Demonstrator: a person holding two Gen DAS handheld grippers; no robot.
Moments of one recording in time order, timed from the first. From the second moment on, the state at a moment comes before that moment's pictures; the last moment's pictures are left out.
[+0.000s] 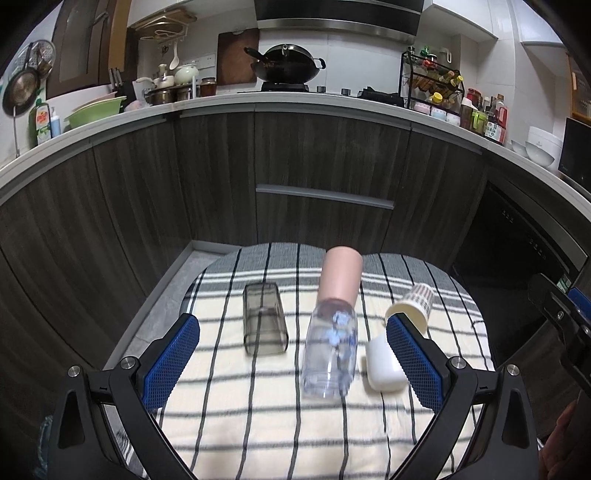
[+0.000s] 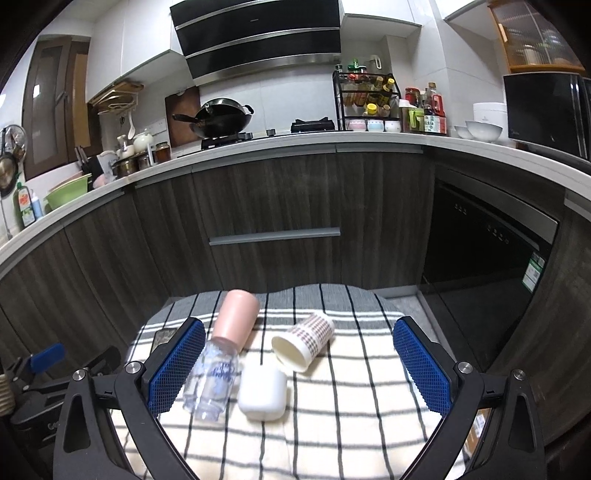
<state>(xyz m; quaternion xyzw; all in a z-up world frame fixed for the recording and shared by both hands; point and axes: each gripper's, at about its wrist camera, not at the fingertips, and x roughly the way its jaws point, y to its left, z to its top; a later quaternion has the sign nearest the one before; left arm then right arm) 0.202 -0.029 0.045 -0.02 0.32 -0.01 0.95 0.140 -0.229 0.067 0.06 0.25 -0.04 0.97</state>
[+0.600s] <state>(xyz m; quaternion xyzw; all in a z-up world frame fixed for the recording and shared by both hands) 0.338 -0.064 -0.001 0.01 0.39 -0.05 0.92 0.244 -0.233 0.041 0.03 0.28 -0.07 0.96</state>
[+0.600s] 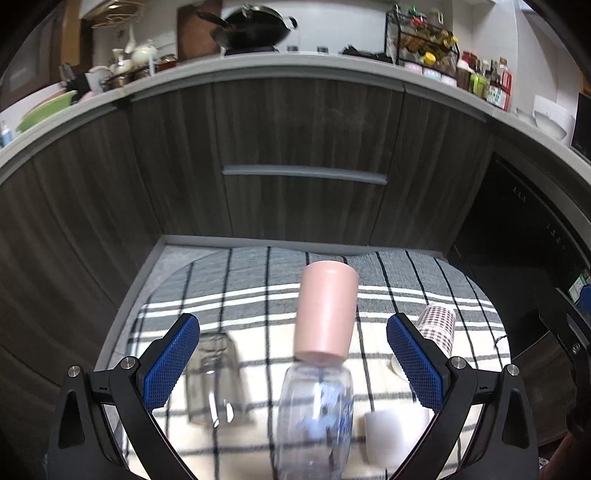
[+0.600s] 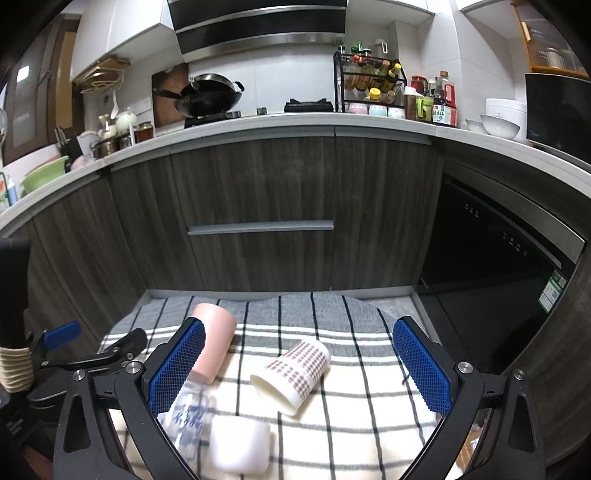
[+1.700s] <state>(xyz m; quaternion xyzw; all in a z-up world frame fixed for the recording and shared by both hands) 0.453 -0.118 -0.113 0.06 0.58 -0.08 0.81 0.336 -0.279 -0.025 0.09 0.38 -0.11 0.91</state>
